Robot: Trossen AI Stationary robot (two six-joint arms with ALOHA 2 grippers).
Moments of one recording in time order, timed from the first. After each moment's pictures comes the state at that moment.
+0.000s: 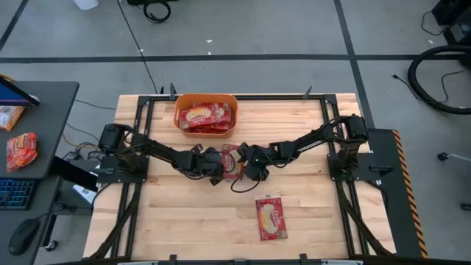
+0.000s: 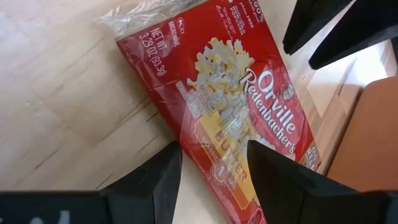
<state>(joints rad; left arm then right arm) -0.14 1.77 0.90 -0.34 -0.49 -0.64 0.00 1.86 0.89 0.15 0.08 -0.96</state>
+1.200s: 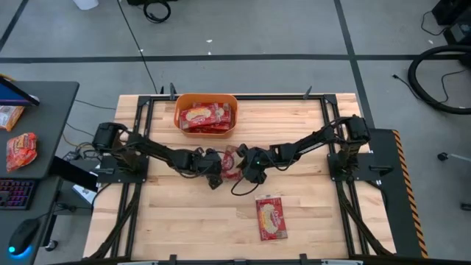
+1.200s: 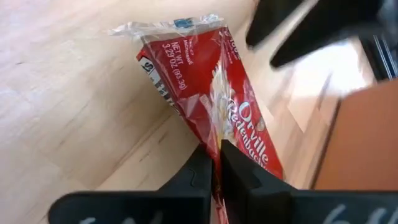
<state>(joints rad) -0.14 1.69 0.86 -0.26 -0.32 -0.63 0.04 1.84 0.89 0.20 0.10 -0.87</state>
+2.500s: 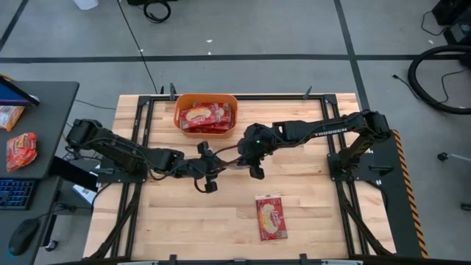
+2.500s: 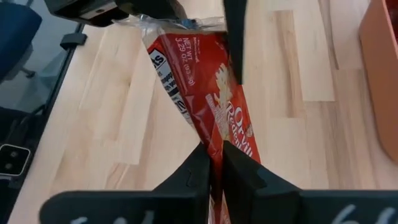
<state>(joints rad) -0.26 1.41 0.86 -0.07 -0.49 -0.20 0.00 1.63 1.29 -0.44 -0.22 0.07</state>
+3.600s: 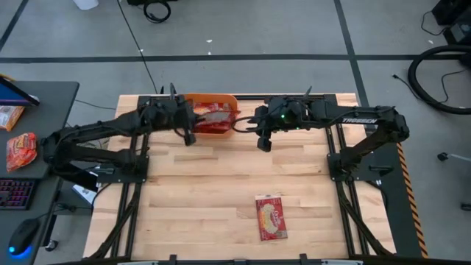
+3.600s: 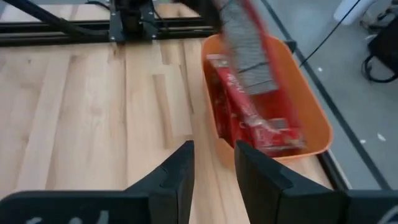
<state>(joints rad) 0.36 1.04 0.86 -0.28 -0.09 0.23 -0.08 1.43 1.42 -0.61 0.15 -0.01</state>
